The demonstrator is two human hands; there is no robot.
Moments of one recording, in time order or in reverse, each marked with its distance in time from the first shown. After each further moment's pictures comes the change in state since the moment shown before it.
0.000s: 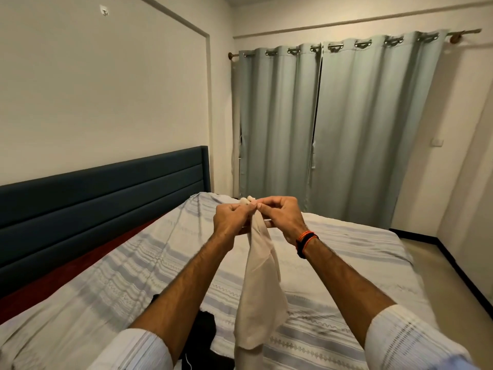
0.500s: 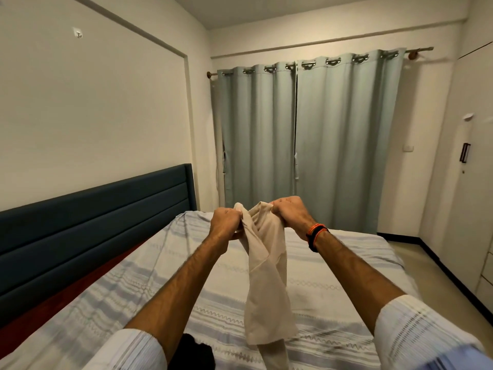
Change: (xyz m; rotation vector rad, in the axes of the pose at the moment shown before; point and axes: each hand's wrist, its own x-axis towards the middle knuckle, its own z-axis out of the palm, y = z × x) left_hand 0.060 0.015 0.002 0.048 -0.075 -0.045; right_hand 0.059 -0.005 -0.024 -0.138 0.128 0.143
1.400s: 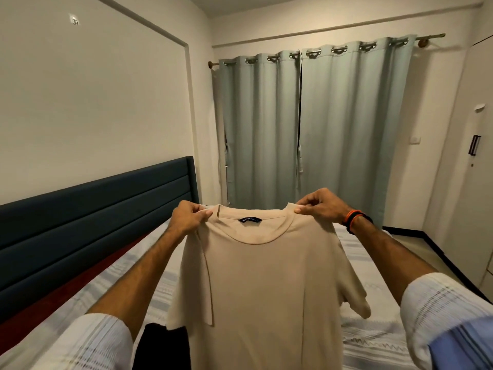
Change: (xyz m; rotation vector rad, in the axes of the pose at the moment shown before) left_hand 0.053 -0.019 -0.094 0.495 0.035 0.217; right_hand 0.042 0.028 -0.075 -0.432 -0.256 -0.214
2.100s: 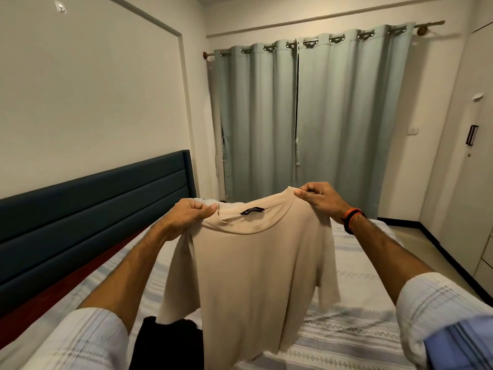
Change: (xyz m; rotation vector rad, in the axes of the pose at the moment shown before) left_hand -0.006 -0.002 0.001 -0.151 -0.324 0.057; right_hand -0.006 0.014 0.010 0.242 0.152 -0.075
